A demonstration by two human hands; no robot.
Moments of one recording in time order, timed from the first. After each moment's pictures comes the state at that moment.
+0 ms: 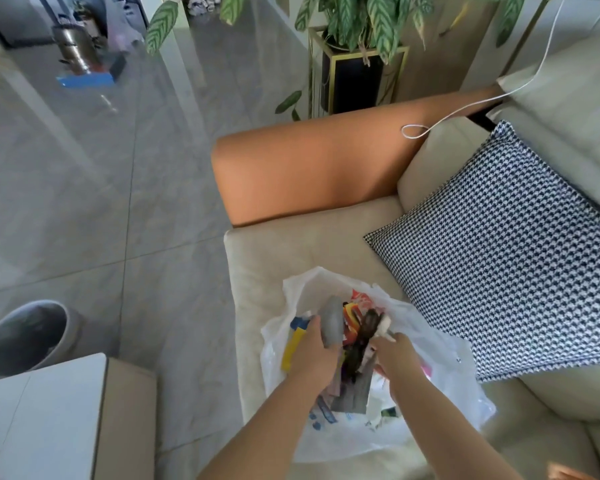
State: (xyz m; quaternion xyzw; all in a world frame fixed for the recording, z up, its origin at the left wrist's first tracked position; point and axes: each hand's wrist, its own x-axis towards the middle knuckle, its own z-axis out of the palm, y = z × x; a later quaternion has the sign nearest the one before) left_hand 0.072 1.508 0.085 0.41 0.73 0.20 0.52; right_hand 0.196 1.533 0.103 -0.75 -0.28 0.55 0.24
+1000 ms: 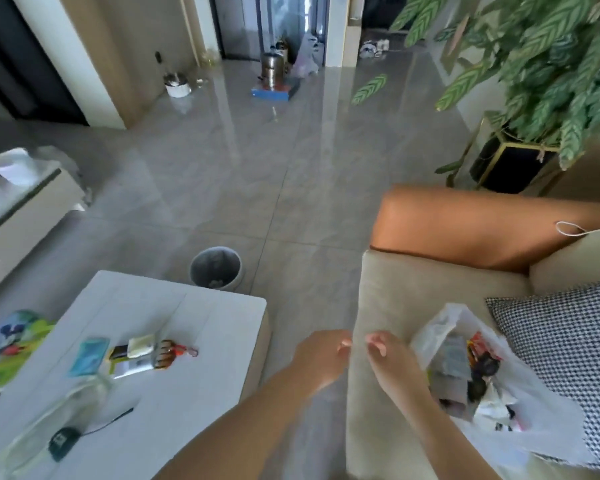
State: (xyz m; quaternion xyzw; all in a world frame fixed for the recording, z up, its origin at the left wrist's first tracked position) left_hand -0.133 1.299 0.273 0.46 0.79 0.17 0.36; right_hand -0.006 1.362 0.268 -0.54 -0.75 0.38 0.06
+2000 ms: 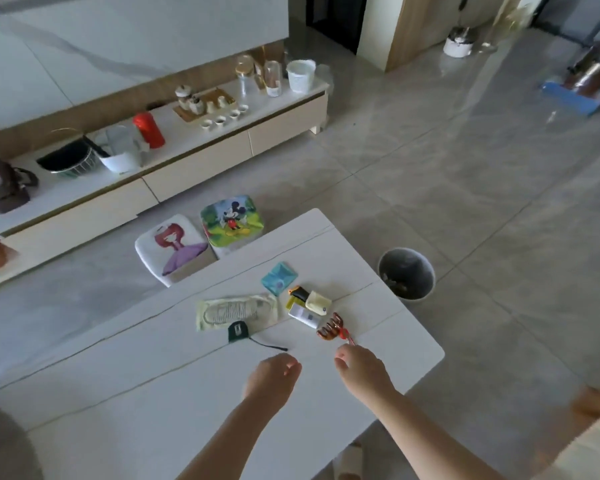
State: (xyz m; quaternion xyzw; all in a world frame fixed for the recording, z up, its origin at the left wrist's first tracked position) left_hand -0.399 0.991 0.214 -0.06 0.89 0.30 0.33; right_hand -0.391 1.169 0.194 -0.08 -0.94 0.22 -0.25
